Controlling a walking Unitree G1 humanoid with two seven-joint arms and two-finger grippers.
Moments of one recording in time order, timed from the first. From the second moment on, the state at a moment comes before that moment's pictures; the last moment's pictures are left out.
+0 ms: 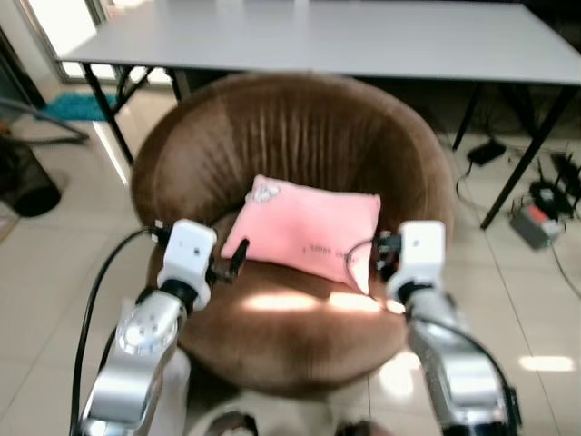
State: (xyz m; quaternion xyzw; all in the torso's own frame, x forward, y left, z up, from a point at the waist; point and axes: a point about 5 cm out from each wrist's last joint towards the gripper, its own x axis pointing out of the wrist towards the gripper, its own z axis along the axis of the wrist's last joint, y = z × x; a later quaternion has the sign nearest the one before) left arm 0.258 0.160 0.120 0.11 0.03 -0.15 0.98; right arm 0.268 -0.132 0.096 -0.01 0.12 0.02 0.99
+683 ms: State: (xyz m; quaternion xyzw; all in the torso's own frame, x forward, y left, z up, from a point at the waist) left arm 0.257 0.165 0.123 0.10 0.01 -0.13 0.99; right arm 0.262 -0.142 0.096 -0.01 0.14 0.02 0.99
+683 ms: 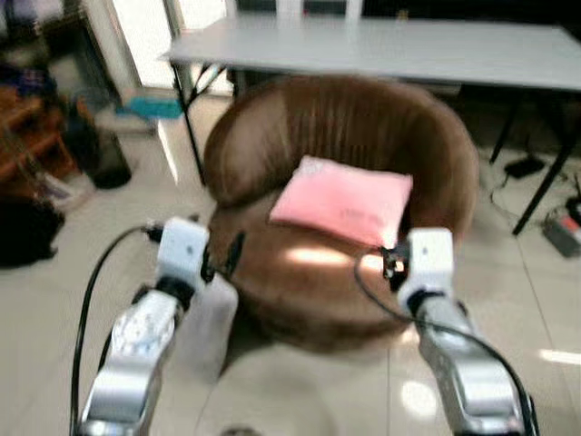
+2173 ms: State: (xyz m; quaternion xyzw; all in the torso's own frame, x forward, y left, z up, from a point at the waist) left arm 0.261 0.168 0.117 0.11 0.01 -0.12 0.99; right arm 0.267 -0.145 0.093 -0.01 0.16 0.03 0.99
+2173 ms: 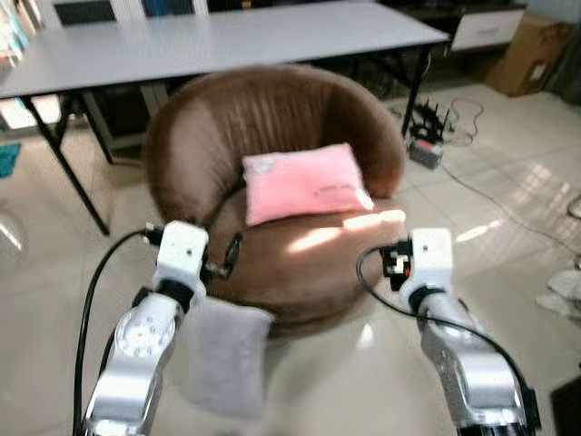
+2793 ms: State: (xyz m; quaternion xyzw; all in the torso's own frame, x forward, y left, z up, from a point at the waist) left arm 0.261 0.181 0.116 0.12 0.02 -0.10 0.99; right arm 0.268 -0.130 0.093 0.01 0.16 0.05 0.99
